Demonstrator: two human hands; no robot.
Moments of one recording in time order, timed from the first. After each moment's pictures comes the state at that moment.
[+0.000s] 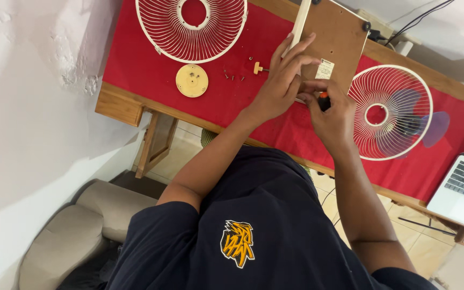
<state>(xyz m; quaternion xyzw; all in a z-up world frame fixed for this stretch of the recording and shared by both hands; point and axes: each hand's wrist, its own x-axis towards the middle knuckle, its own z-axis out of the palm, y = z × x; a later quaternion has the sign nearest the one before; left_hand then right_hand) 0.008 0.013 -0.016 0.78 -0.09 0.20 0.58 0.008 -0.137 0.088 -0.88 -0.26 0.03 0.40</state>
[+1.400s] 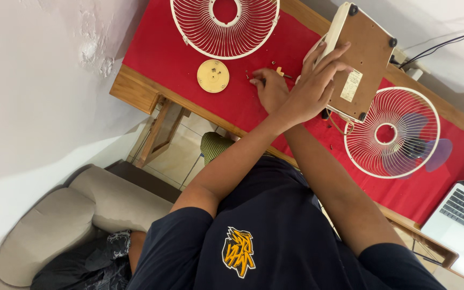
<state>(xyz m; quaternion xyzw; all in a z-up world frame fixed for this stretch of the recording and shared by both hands) 0.021 -0.012 -0.027 0.79 -0.03 0.25 0.56 0.024 -0.012 -0.078 -0.90 -0.26 0.15 0.32</state>
